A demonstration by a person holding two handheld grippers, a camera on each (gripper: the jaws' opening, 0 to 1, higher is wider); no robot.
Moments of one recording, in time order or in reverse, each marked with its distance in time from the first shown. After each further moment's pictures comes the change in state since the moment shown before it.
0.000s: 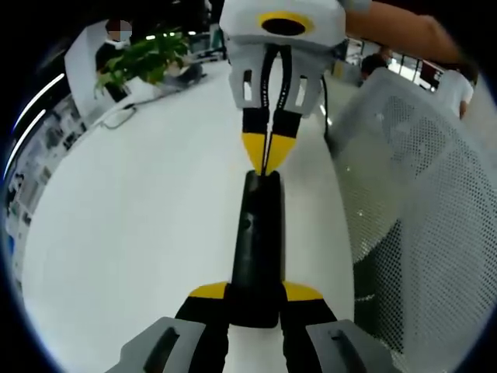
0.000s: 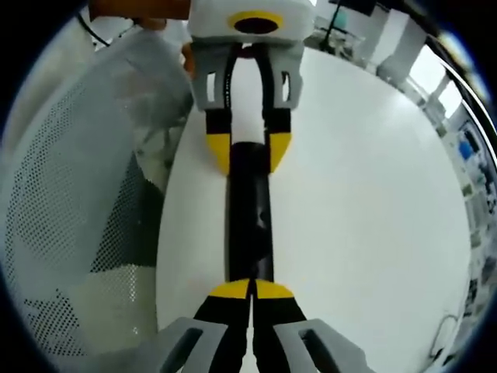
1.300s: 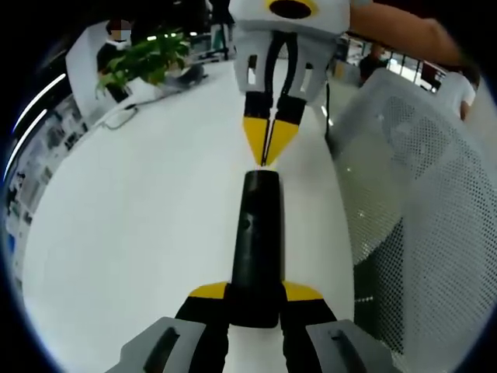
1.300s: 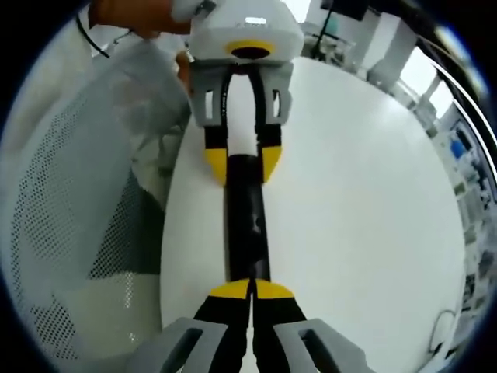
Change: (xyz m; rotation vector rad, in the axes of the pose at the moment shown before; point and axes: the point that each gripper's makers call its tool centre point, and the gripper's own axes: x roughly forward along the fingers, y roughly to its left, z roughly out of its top) left arm 0.000 -0.001 0.000 -0.003 -0.007 0.008; right arm -0.014 -0.001 0.008 0.013 -0.033 -0.041
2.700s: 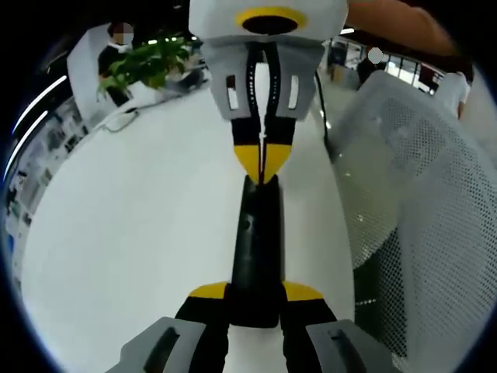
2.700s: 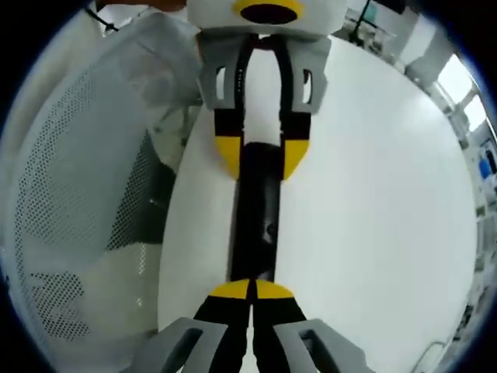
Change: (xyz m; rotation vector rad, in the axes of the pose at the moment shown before) left arm 0.000 0.000 0.000 0.002 -0.029 -0.004; right arm 0.018 0.003 0.002 -0.109 0.149 0.140
